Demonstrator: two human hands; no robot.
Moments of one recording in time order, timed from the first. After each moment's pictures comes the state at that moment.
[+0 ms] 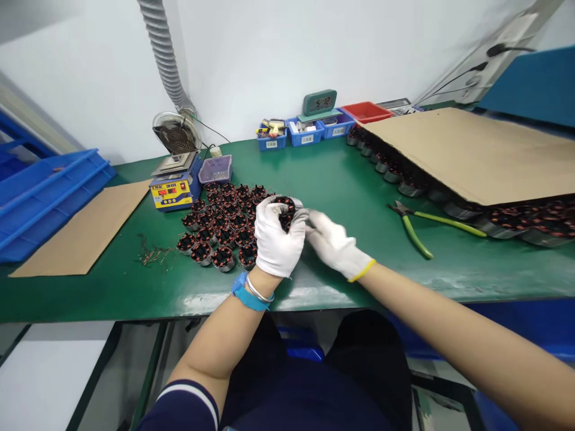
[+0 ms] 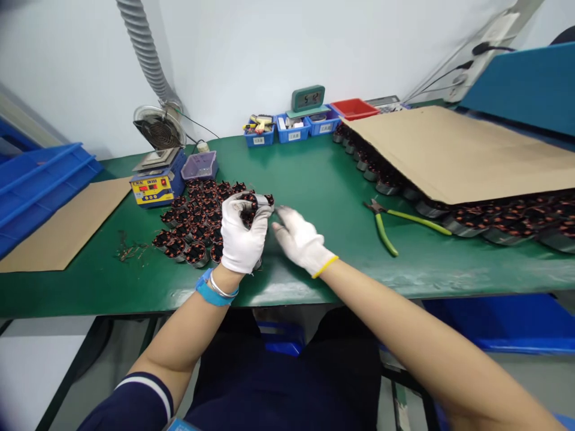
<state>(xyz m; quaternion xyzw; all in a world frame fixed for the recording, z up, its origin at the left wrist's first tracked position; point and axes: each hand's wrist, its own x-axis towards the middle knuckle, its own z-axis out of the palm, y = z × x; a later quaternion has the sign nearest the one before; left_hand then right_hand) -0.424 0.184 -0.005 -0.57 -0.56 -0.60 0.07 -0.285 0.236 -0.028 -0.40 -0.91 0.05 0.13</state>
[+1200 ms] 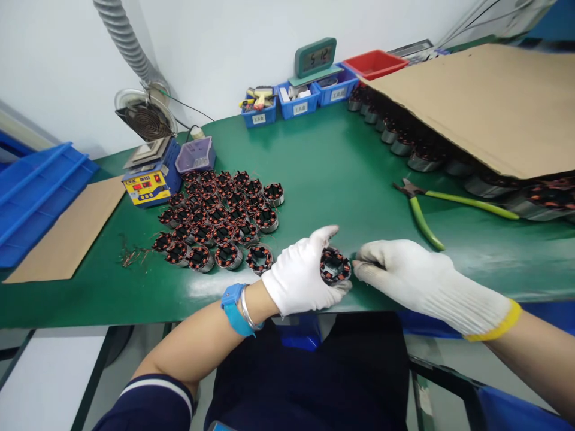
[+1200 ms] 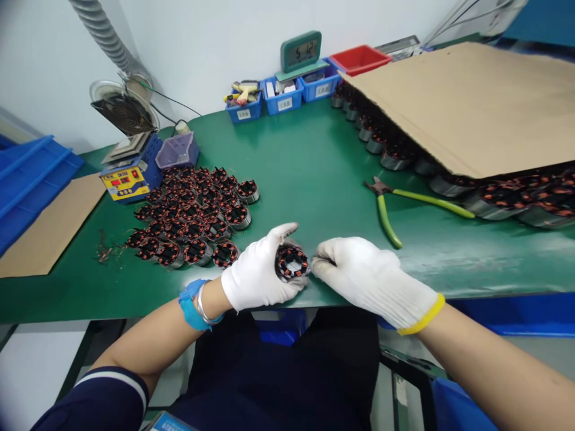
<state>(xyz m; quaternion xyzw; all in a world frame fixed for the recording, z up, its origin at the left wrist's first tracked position) -0.376 0.163 -0.009 -0.72 -0.59 -0.24 -0.29 -0.195 0.216 0.007 -0.55 -0.80 0.23 -0.05</state>
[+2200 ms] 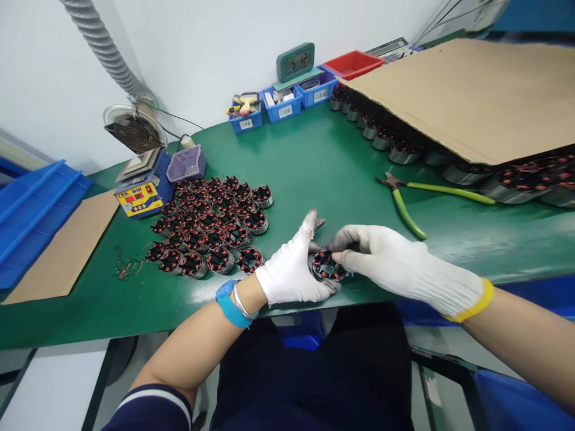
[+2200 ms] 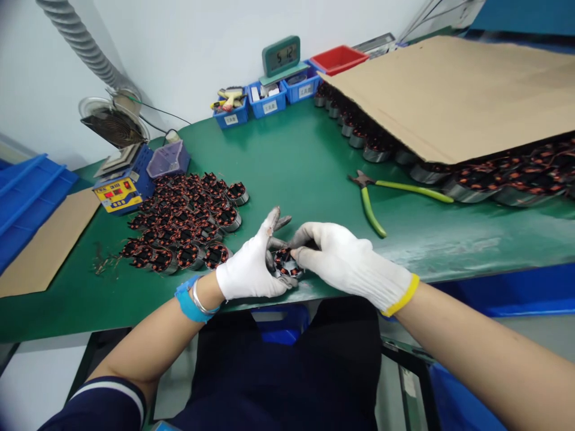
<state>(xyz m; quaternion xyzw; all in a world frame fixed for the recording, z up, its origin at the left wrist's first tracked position) -0.384 0.173 -0.027 -0.70 -0.49 -0.29 -0.44 -0.192 0.220 -0.006 -0.49 -0.76 0.41 0.13</state>
